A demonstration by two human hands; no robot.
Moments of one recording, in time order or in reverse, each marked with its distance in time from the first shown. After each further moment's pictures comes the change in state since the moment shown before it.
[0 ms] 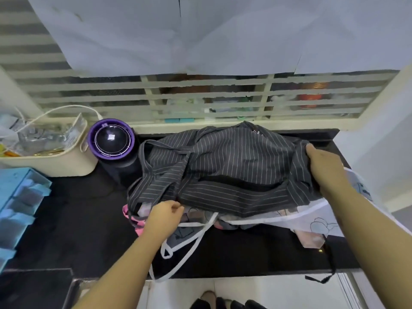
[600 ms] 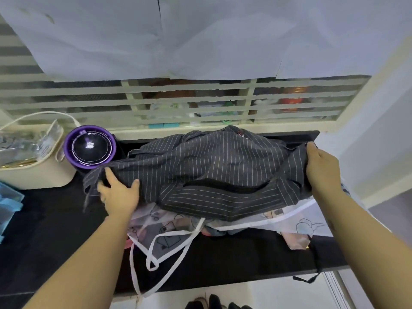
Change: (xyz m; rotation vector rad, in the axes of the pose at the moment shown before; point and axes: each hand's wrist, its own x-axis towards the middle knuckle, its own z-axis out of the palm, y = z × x) left_hand 0.067 -0.010 -0.042 -0.310 0.451 -0.222; right_hand 0.014 0.012 -0.011 0.125 0.193 -0.064
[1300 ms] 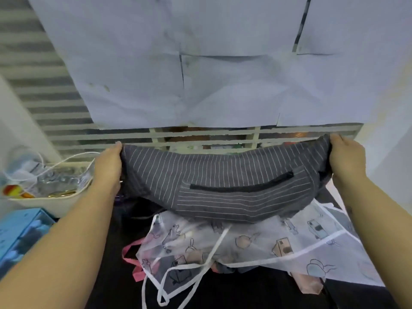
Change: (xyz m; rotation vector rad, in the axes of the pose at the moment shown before) left_hand 0.027 0.119 -0.121 -0.777 -0.018 0.067; right_hand 0.043 -0.090 -0.038 0.297 0.073 -0.134
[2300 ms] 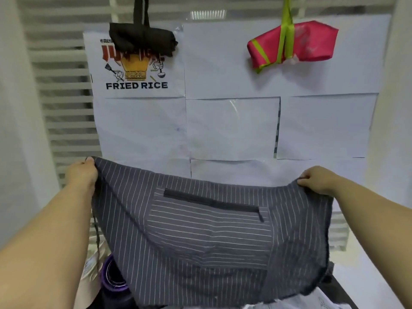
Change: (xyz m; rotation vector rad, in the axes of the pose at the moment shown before) left_hand 0.019 0.190 -0.035 -0.026 0.344 0.288; right_hand 0.072 -0.150 -0.009 -0.799 -0.430 -0.372
